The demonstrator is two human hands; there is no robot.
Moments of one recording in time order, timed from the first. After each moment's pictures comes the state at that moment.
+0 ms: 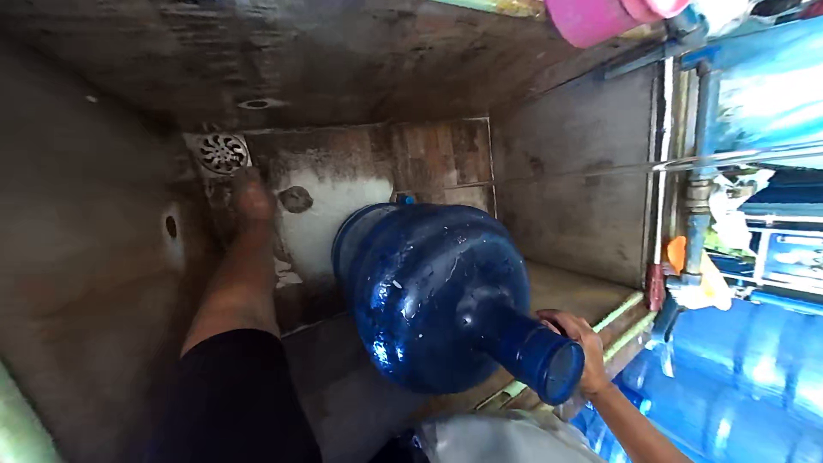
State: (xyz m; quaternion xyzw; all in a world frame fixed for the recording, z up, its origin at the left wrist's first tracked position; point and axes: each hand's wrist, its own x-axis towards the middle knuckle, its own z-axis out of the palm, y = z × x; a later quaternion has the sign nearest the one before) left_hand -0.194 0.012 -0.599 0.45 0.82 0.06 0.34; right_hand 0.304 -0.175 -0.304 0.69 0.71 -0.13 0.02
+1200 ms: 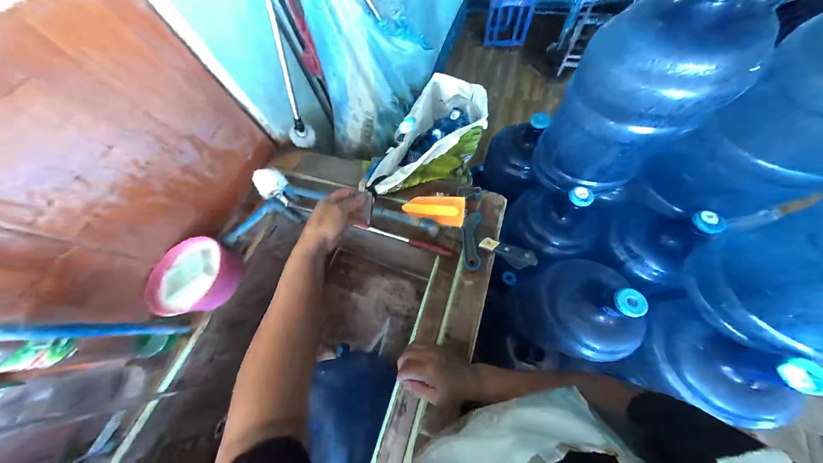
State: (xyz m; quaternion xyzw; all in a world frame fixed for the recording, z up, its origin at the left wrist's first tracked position) left_hand 0.377 0.047 -0.126 0.72 0.37 0.10 0.57; right_hand 0.372 -0.230 -0.296 0.48 0.71 -0.25 -0.45
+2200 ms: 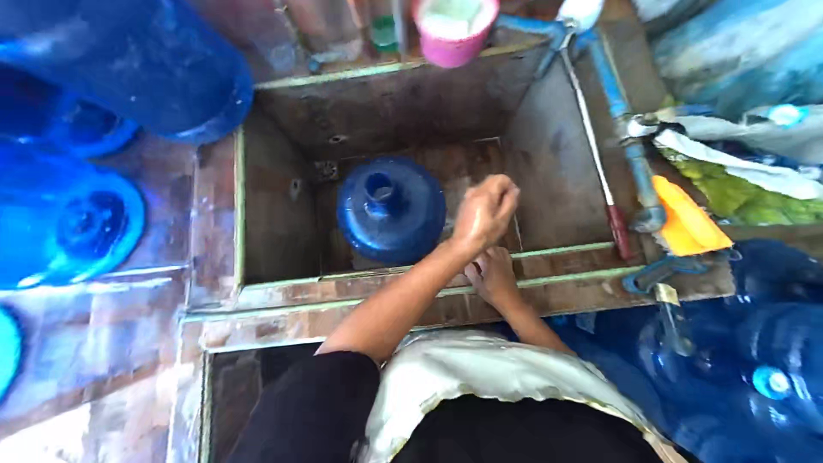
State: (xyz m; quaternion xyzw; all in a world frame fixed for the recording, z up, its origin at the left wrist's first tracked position) left_hand 0.217 -0.132 -0.210 0.66 0.53 0.42 0.34; right_hand 0.335 -0.196 -0.278 0.56 0.76 -0.32 -0.08
